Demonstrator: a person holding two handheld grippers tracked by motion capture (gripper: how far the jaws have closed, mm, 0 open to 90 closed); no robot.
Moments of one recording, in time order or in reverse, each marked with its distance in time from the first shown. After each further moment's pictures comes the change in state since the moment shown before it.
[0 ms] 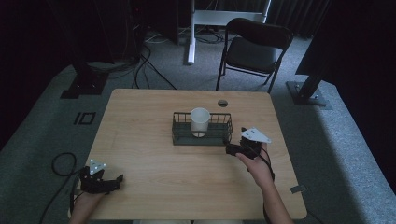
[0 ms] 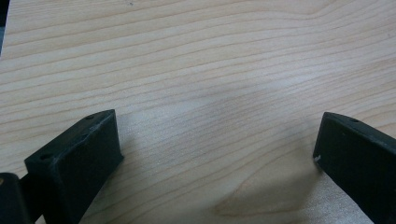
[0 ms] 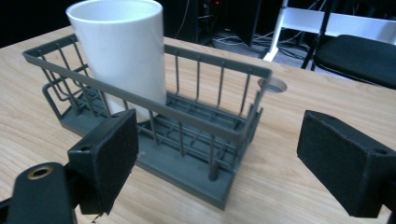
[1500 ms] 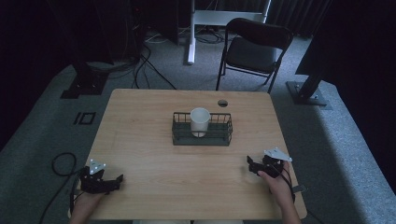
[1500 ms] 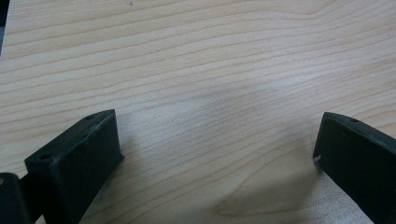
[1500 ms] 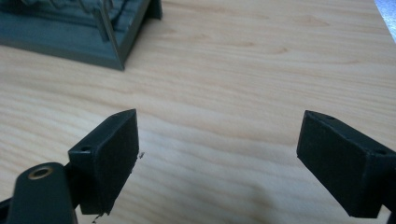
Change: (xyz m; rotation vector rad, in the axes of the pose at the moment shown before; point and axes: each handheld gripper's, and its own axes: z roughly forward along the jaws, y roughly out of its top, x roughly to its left) left arm 0.000 0.000 0.000 0.000 0.001 0.000; right arm -0.054 -0.083 -0.038 0.199 -0.156 0.101
